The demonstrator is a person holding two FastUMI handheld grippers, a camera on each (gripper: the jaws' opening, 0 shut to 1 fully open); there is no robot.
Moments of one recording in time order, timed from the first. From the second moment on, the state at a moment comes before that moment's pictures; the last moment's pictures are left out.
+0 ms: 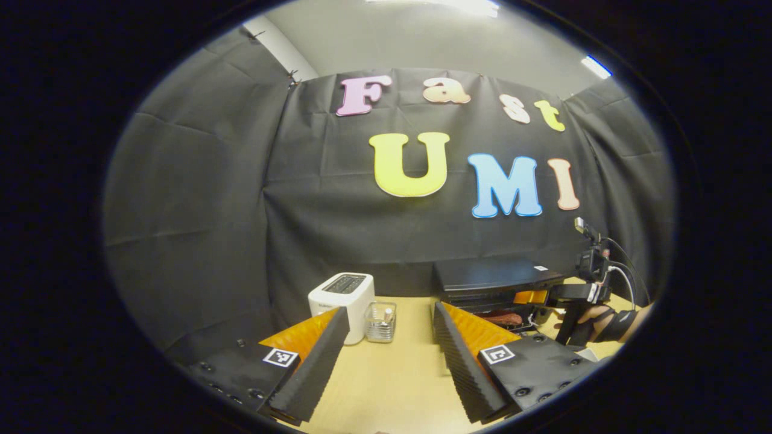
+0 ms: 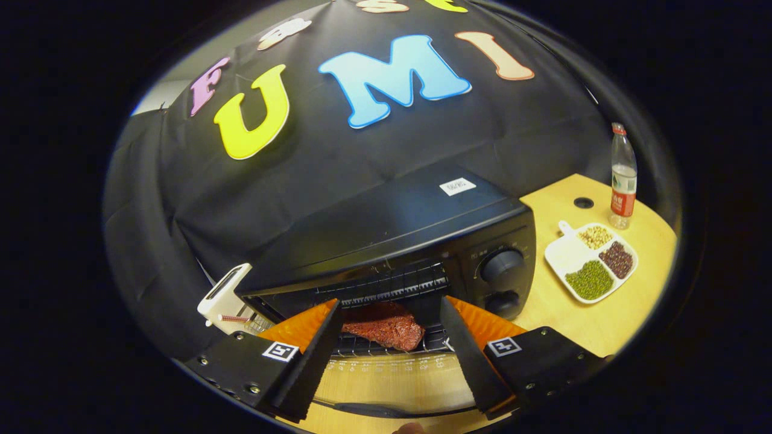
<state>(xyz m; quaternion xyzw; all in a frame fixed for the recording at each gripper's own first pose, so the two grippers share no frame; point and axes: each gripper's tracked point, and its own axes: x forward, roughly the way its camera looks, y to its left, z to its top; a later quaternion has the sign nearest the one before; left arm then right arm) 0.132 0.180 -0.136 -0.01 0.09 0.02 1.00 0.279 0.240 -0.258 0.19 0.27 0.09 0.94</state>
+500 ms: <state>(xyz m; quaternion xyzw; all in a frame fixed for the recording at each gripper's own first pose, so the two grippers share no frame) 0.115 0.102 -0.108 -0.02 0.07 0.00 1.00 0.215 0.171 -0.151 0.08 0.16 0.12 0.98</state>
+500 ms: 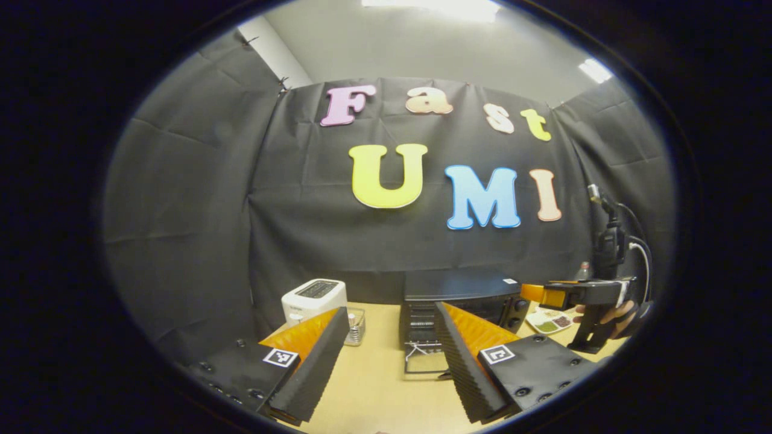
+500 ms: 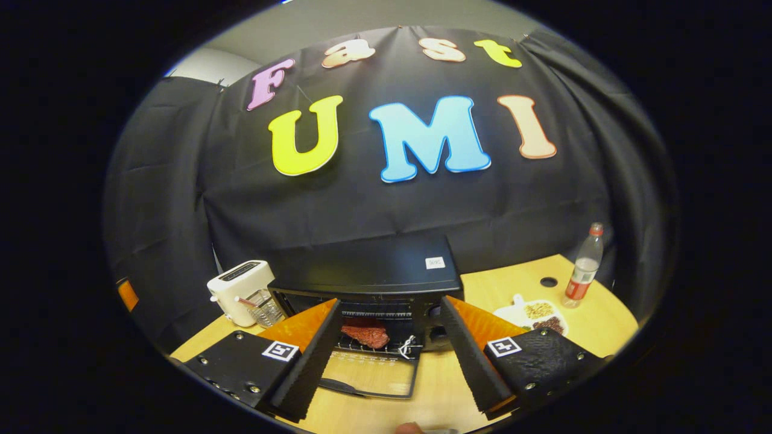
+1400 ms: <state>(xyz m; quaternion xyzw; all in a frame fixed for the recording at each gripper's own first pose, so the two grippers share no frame) 0.088 -0.019 -0.182 0.00 0.13 -0.02 0.99 0.098 0.035 -0.044 0.04 0.03 0.09 0.99</state>
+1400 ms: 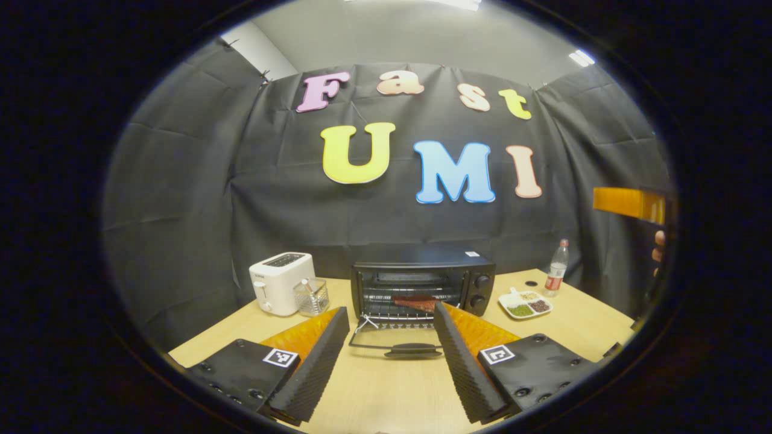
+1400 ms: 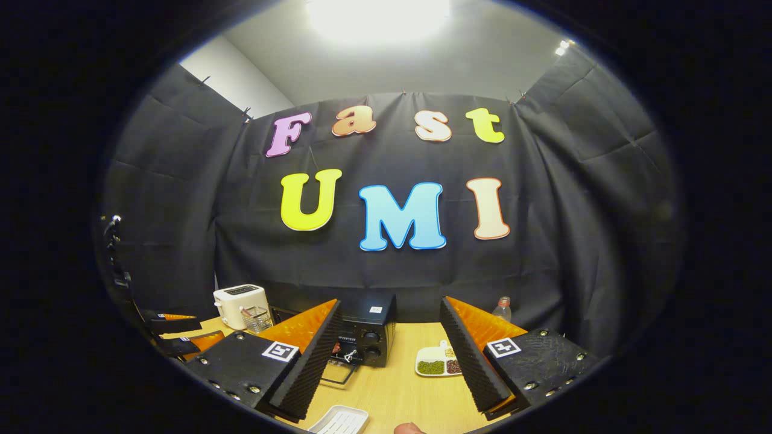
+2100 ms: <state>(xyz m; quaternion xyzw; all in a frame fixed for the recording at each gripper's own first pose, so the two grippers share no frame) 0.130 -0.074 -0.332 -0.01 0.28 -0.09 0.95 0.091 -0.018 -0.048 0.02 0.06 0.01 1.00</state>
